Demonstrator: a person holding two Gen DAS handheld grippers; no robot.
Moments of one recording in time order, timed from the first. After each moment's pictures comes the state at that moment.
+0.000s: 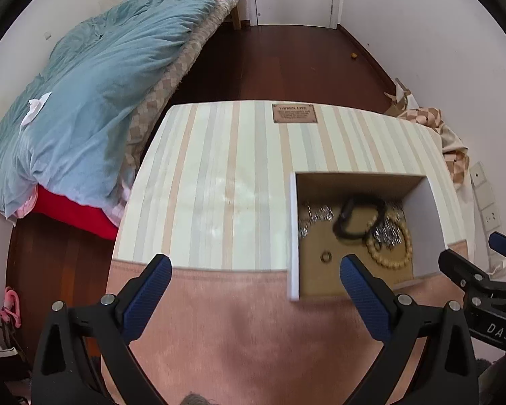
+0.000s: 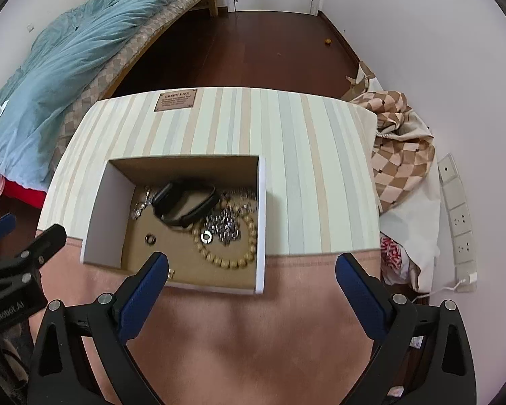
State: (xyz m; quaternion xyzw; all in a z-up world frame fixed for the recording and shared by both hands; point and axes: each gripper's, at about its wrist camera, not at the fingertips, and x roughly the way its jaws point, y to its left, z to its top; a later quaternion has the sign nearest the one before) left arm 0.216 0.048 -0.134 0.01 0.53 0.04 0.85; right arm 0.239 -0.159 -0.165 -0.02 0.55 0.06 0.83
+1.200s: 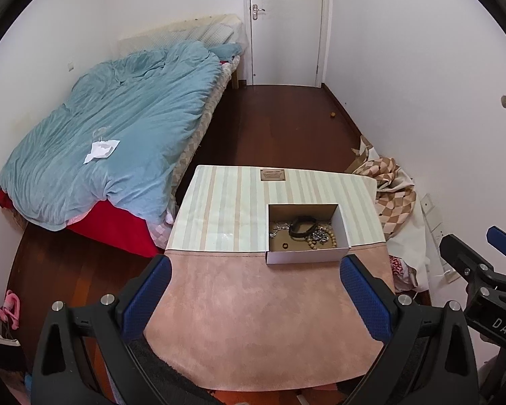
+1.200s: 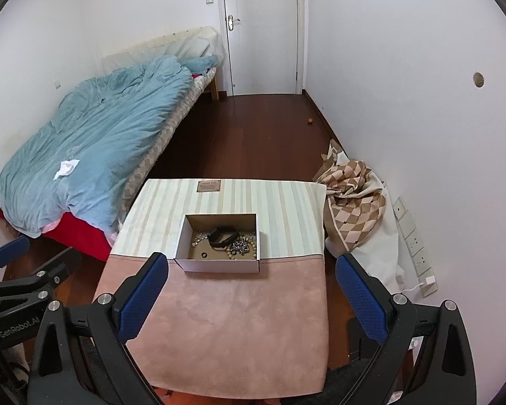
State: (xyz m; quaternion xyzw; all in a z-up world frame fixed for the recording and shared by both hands) left arm 0.048 0.035 0.062 -0.01 0.42 0.03 0.91; right arm 0.045 -0.188 0.066 0.01 0.40 0.05 0.92
